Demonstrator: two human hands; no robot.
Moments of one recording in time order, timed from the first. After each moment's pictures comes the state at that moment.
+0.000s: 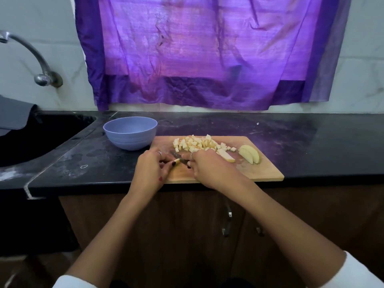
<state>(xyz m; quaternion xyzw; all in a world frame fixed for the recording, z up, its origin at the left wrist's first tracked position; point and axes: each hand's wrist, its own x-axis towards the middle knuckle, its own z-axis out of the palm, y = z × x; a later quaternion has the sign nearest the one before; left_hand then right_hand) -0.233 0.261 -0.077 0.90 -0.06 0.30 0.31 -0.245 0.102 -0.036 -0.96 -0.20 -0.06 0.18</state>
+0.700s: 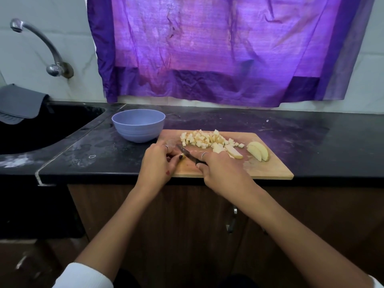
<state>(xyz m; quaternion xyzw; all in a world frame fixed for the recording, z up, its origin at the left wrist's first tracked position) -0.231 0.261 -0.085 0.90 -0.04 0.32 0.30 -0.264 0.094 -0.045 -0.96 -0.21 -0.11 0.15</state>
